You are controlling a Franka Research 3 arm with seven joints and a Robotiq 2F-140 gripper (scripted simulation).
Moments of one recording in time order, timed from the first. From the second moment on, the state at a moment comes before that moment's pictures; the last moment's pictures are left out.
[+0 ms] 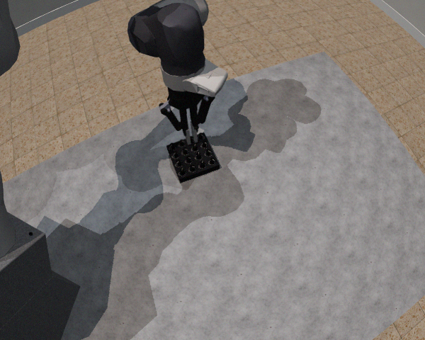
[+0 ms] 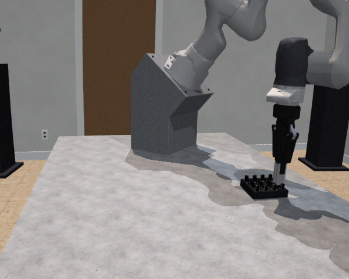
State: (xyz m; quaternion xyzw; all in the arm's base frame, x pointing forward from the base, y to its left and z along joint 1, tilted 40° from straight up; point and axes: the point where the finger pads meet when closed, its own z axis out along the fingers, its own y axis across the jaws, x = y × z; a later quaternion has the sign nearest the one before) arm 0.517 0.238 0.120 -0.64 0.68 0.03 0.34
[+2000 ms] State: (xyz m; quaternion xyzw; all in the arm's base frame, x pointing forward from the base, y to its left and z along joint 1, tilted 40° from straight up) arm 0.518 0.238 0.120 -0.80 0.50 -0.05 0.33
